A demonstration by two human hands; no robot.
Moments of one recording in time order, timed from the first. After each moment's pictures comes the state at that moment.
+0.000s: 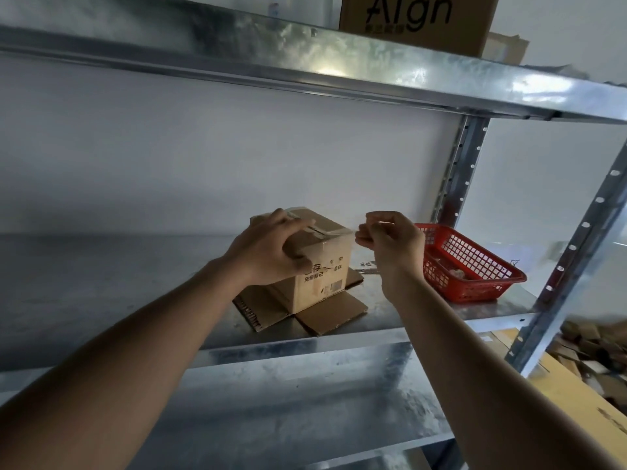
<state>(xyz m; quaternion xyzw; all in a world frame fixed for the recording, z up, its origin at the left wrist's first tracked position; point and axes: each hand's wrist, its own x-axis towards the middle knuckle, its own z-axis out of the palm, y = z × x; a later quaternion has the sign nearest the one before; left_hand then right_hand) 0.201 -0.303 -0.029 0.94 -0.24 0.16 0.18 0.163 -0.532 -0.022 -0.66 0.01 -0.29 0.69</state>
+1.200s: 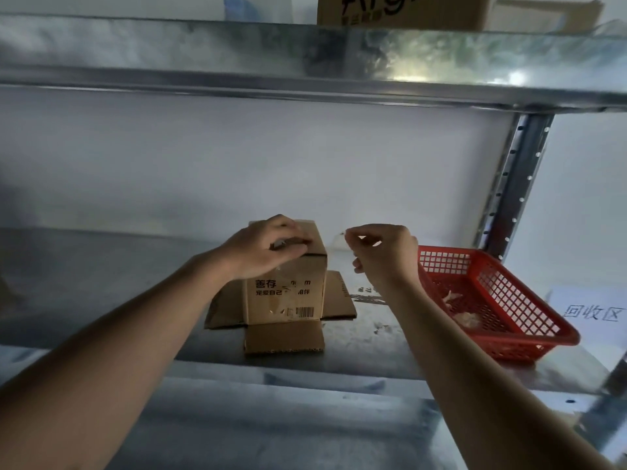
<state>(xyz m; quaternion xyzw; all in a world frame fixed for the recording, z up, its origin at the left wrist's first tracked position) 0.231 -0.359 -0.013 0.94 -0.18 0.10 0.27 0.245 -0.611 -0.021 -0.81 -0.14 -0.25 0.52</state>
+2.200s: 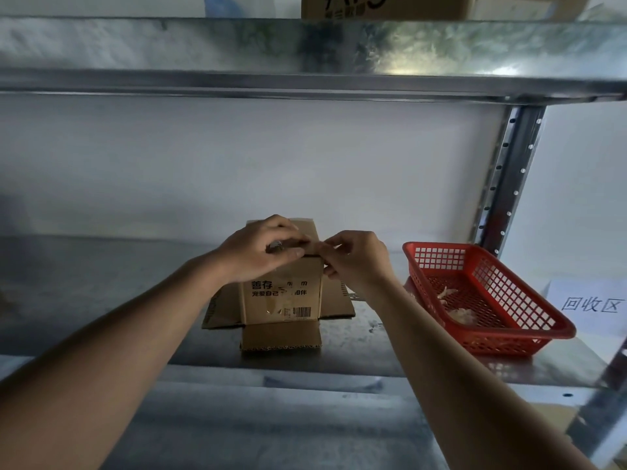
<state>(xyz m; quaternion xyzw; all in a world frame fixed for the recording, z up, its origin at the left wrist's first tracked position) 0.241 -0.362 -0.019 0.94 -0.19 0.13 0.25 0.249 -0.594 -0.030 -0.83 -0.16 -0.10 0.53</state>
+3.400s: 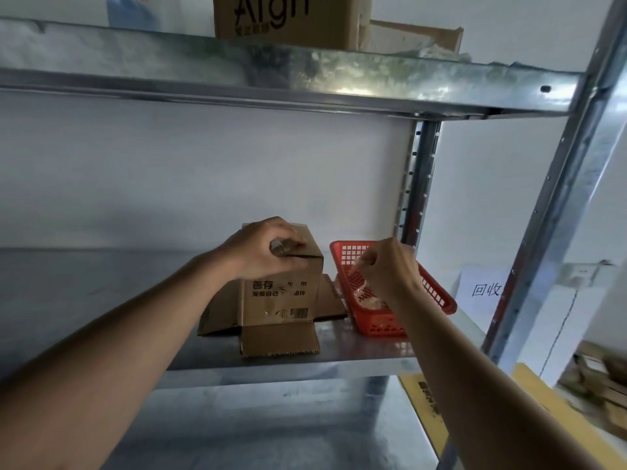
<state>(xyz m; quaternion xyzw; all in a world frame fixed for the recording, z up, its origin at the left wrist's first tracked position) 0.251 -0.493 -0.008 0.93 -0.23 0.12 0.27 0.234 -0.757 -0.026 -0.94 -0.02 -0.22 0.26</state>
